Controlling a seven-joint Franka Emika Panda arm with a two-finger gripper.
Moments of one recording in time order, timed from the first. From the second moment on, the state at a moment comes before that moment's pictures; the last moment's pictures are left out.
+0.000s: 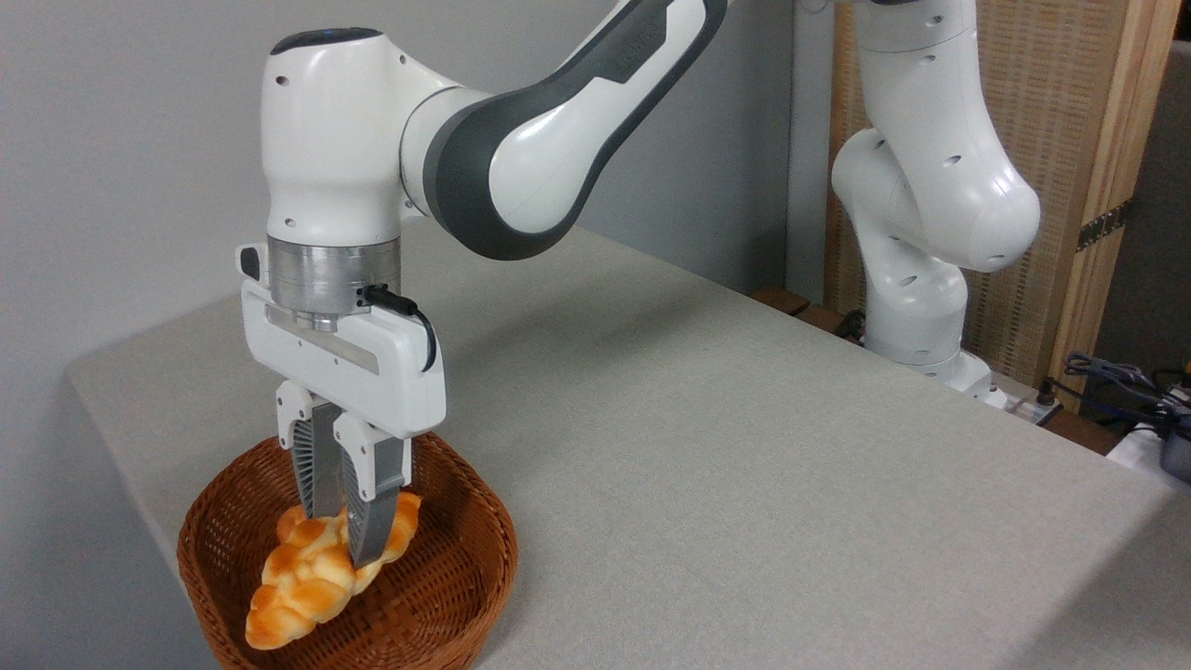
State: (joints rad) arm -0.24 0.22 0.15 -1.77 0.07 2.28 0.47
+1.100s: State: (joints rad) arm -0.24 0.21 0.16 -1.77 0.07 2.20 0.47
